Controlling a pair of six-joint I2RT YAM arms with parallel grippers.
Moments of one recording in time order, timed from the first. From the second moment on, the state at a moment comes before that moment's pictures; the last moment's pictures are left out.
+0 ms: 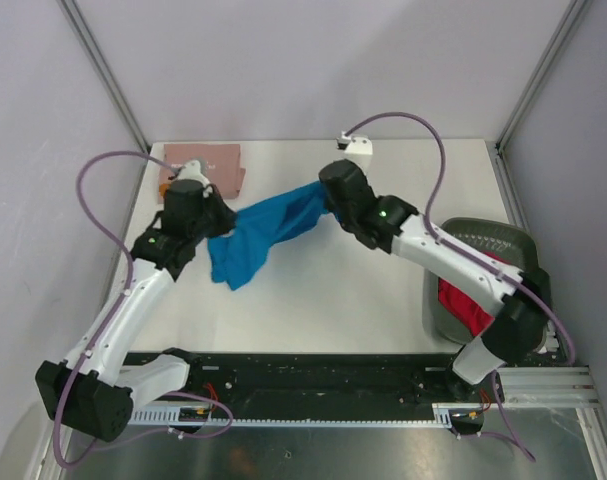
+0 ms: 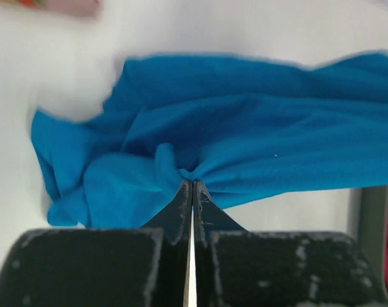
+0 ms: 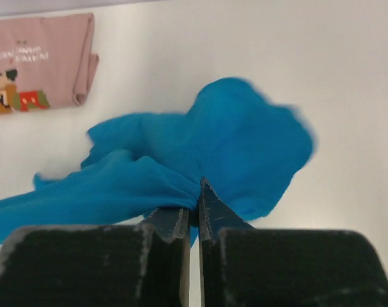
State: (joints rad) left arm -0.28 1.08 1.08 -0.51 -0.09 -0.50; right arm 0.84 1.63 1.56 -0.43 0.63 0.53
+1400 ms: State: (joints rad) left arm -0.61 1.68 1.11 -0.34 -0.27 -0.61; right arm 0.70 1.47 0.83 -0.42 0.37 0.68
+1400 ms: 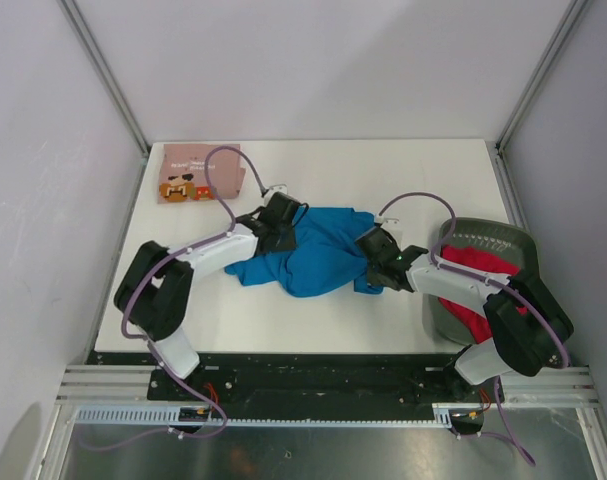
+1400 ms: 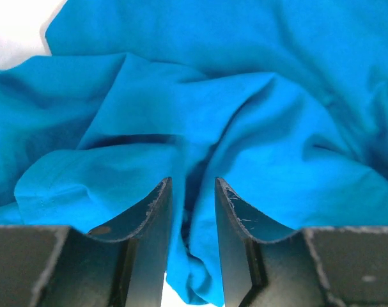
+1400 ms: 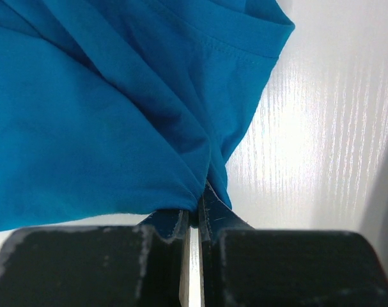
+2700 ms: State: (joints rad) left arm -0.56 1.27 0.78 -0.39 -0.42 -0.78; right arm 0.67 1.46 0.78 -0.37 0.31 0.68
